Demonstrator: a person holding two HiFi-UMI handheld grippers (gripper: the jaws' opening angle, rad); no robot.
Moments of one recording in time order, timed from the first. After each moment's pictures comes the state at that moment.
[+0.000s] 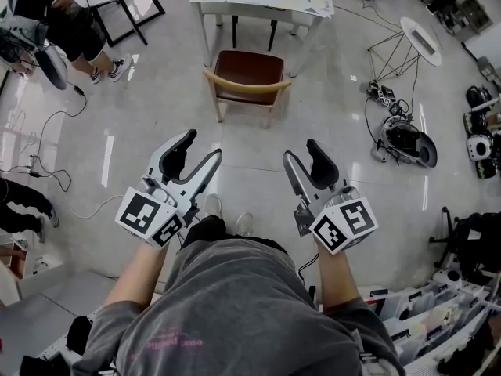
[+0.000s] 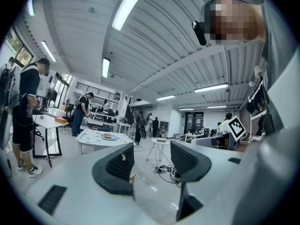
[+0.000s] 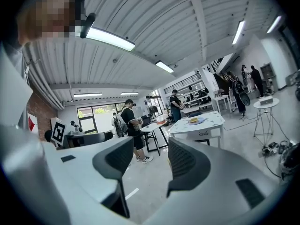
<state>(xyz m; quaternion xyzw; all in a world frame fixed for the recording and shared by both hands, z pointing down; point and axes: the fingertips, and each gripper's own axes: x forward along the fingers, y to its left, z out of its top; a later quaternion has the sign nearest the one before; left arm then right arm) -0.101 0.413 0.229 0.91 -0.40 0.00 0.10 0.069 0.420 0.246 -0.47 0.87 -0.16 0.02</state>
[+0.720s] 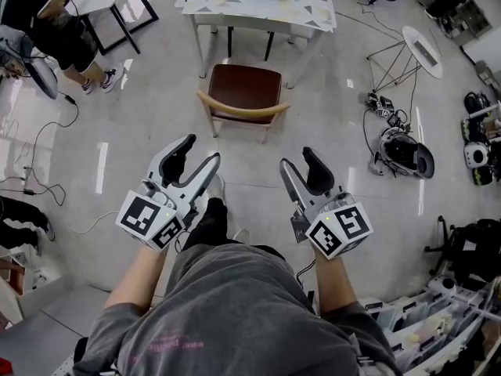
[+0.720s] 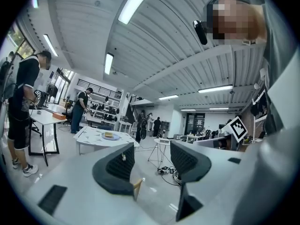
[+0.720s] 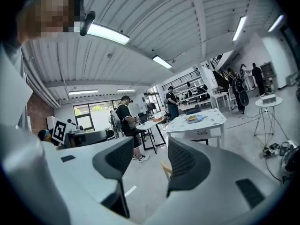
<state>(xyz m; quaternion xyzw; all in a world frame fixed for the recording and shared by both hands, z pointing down) -0.103 0.301 0.249 0.91 -0.39 -0.01 0.11 0.066 0.316 0.268 -0.47 0.86 -0.17 0.01</state>
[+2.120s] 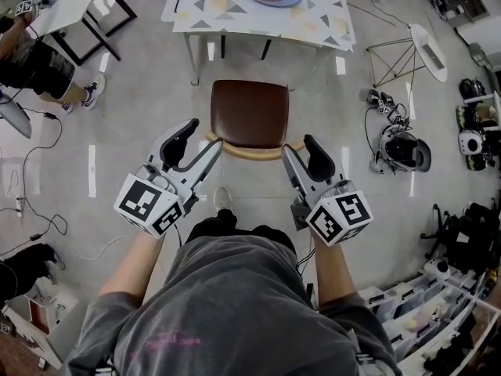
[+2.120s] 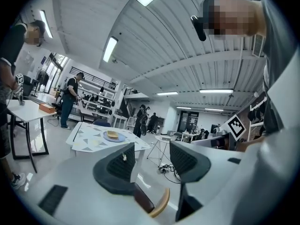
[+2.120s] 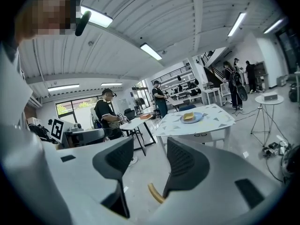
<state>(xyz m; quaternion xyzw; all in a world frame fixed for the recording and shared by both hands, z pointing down) -0.177 0.015 0.280 0.93 -0.33 0.01 0.15 -0.013 0.047 0.298 -0.53 0.82 -0.21 -0.03</state>
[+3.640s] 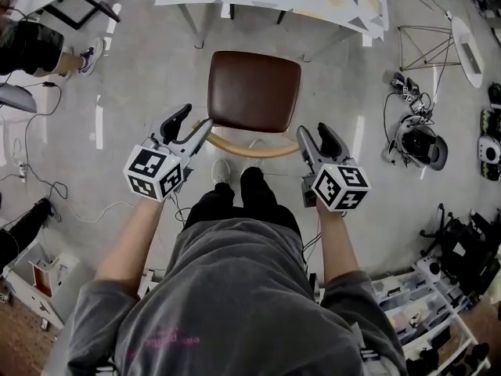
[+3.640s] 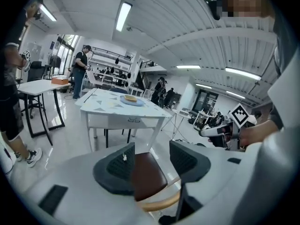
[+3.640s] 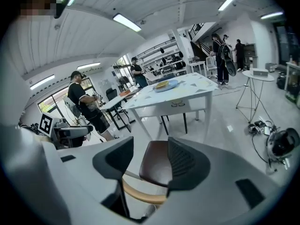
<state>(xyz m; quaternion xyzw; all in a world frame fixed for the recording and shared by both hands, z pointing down) -0.145 -0.078 0.465 0.87 -0.38 0.17 0.26 0.100 -0.044 0.484 -0.54 0.75 -0.34 -0.14</state>
